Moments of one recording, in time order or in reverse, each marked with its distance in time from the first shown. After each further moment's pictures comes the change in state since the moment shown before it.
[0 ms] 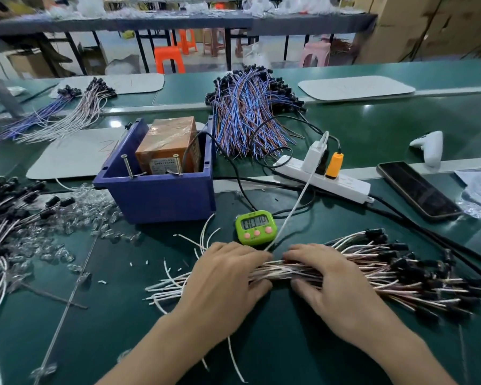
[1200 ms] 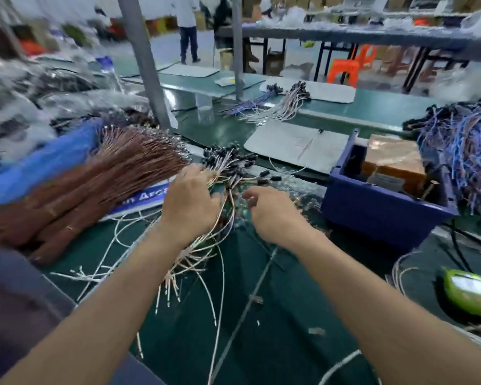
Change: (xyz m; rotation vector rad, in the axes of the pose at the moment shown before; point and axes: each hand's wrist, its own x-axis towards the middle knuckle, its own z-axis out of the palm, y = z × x) left_hand -0.161 -0.210 -0.173 0.366 0.423 -0.954; right_hand 0.168 -0.288 0.191 -0.047 -0.416 -0.374
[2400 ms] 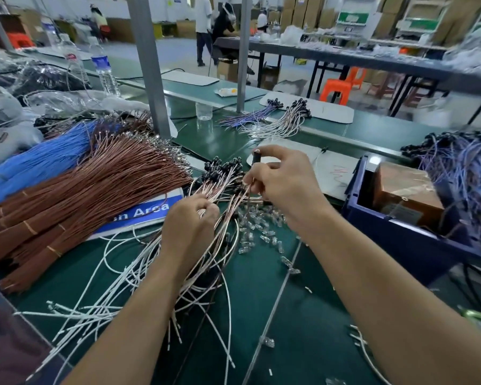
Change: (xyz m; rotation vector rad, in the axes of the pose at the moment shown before) left_hand 0.007 -0.032 0.028 -0.426 0.020 -0.153; right_hand 0.032 -0.050 -0.051 0.814 0.270 0.070
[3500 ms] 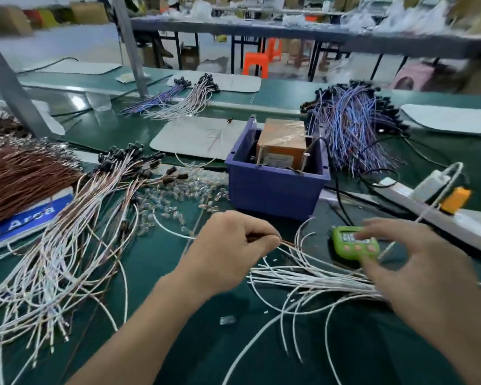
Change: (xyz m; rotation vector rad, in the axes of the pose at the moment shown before) left_hand -0.117 0.162 0.075 -0.261 -0.653 0.471; right_hand -0.233 0.071 -0.238 -0.878 0.475 0.028
